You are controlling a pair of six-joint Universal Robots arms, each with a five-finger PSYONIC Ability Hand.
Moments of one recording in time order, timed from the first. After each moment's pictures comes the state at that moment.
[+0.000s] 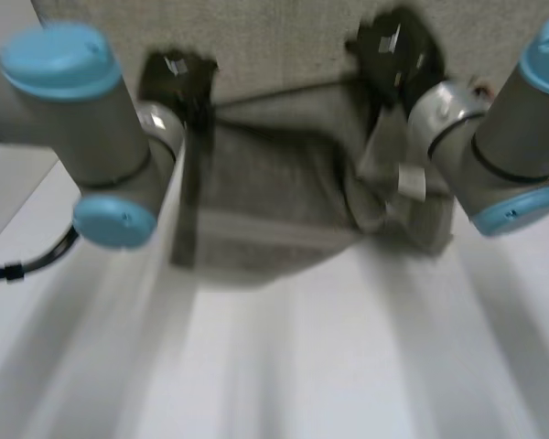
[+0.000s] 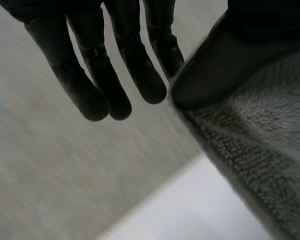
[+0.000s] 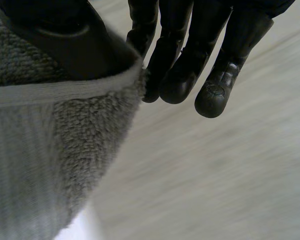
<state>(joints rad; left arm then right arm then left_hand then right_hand) 4.18 -2.21 -0.84 3.16 -1.72 3.45 2.01 -1.02 0.96 -0.22 1.34 2.46 1.46 1.52 1.55 1.53 1.49 1.33 1.33 1.34 1.34 1.17</state>
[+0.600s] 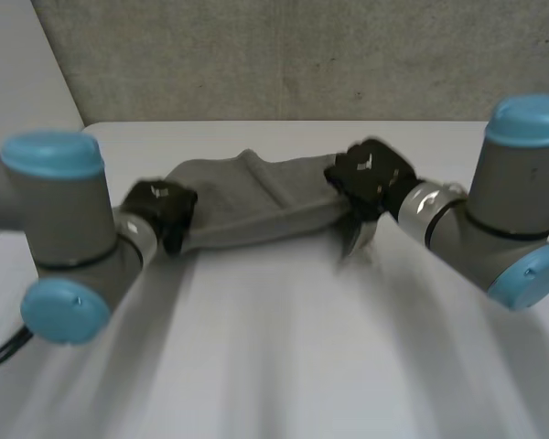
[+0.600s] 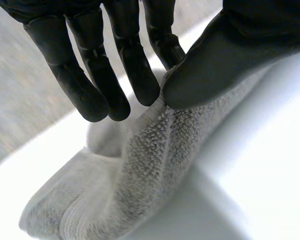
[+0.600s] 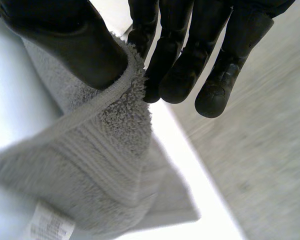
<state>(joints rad) 4.27 -2.08 -1.35 3.08 -1.65 3.45 2.00 -1.01 1.18 0.04 1.21 2.50 1.47 1.52 1.55 1.53 1.52 1.33 1.34 1.35 1.34 1.18</state>
